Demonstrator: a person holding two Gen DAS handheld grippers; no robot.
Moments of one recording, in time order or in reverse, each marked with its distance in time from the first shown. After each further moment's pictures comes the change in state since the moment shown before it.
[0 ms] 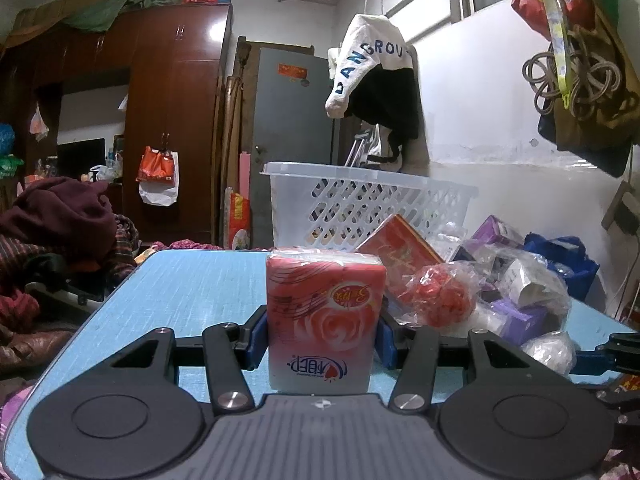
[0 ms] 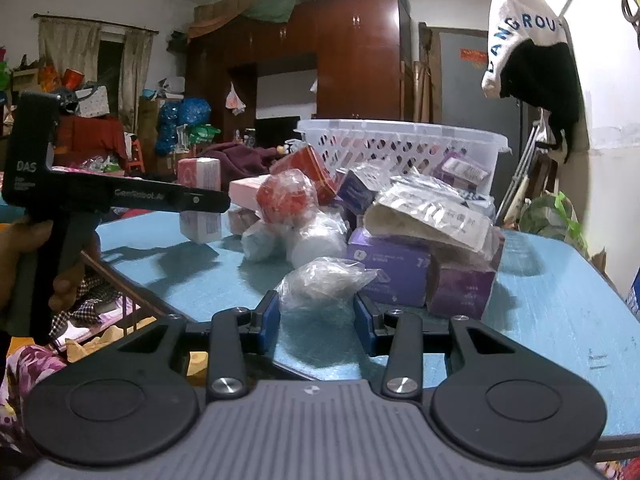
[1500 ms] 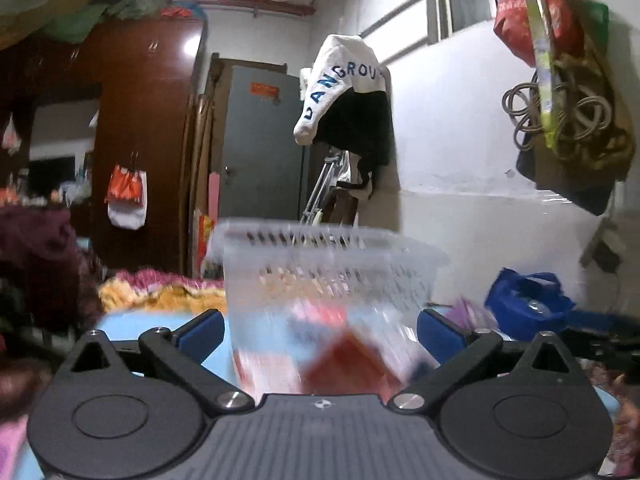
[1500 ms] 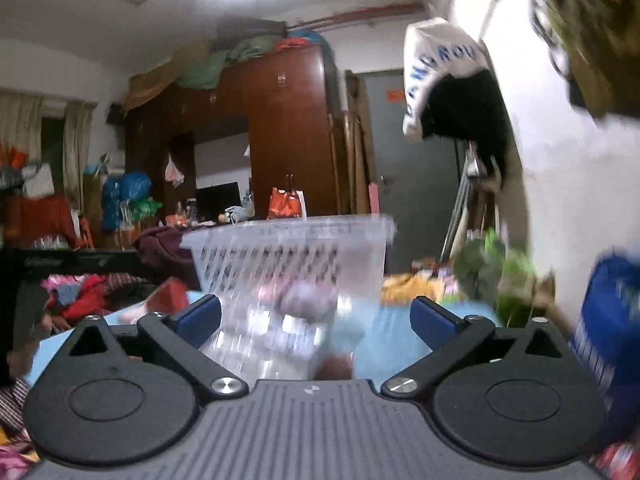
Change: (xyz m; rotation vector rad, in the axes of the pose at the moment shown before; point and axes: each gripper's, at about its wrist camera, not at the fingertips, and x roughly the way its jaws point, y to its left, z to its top) left arm 0.023 -0.027 0.052 -0.025 -0.036 -0.099; right arm 0.004 -0.094 0.052 0.180 -0.168 -0.130
